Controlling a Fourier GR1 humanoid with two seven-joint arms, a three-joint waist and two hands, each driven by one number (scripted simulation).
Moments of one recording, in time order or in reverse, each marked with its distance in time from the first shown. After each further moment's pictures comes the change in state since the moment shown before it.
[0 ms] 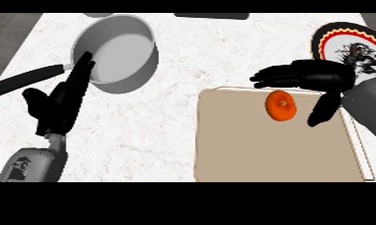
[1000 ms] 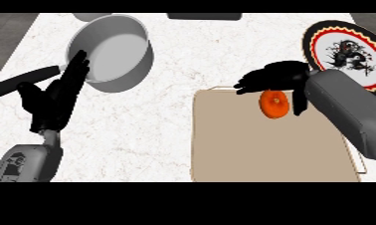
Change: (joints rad) left arm -0.019 0.005 0.051 0.044 -0.001 -0.033 0.008; right arm -0.164 0.239 0.188 0.422 0.259 -0.176 -0.126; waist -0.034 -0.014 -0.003
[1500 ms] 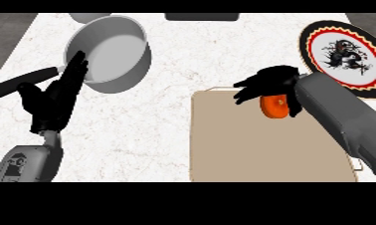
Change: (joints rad) left arm 0.004 -0.015 0.016 0.004 -0.016 0.004 -0.002; right arm -0.010 0.078 0.031 0.099 0.096 -0.066 -0.029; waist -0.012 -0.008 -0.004
